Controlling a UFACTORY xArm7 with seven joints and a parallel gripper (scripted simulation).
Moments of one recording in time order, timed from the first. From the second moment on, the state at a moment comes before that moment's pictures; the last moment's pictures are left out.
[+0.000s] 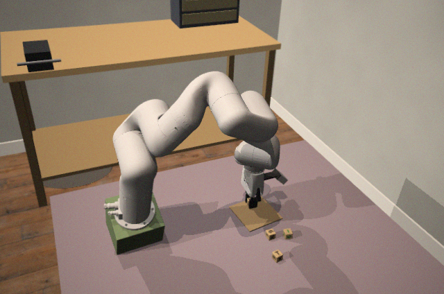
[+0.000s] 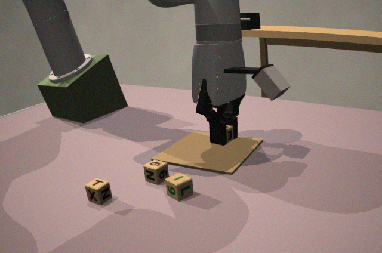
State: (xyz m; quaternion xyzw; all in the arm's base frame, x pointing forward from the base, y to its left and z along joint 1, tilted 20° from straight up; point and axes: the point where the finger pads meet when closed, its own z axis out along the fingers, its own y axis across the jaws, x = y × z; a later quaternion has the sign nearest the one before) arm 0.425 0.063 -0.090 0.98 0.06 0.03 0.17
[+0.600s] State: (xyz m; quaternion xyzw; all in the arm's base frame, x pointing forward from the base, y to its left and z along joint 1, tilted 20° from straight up) arm 0.425 0.063 -0.090 0.98 0.06 0.03 0.17
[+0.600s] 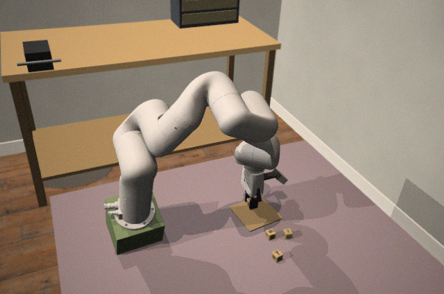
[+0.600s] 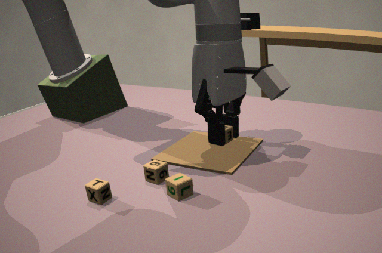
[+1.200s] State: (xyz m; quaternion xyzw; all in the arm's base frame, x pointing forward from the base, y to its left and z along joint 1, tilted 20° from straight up) arm 0.425 0.064 -0.088 0.98 0.06 0.03 0.17
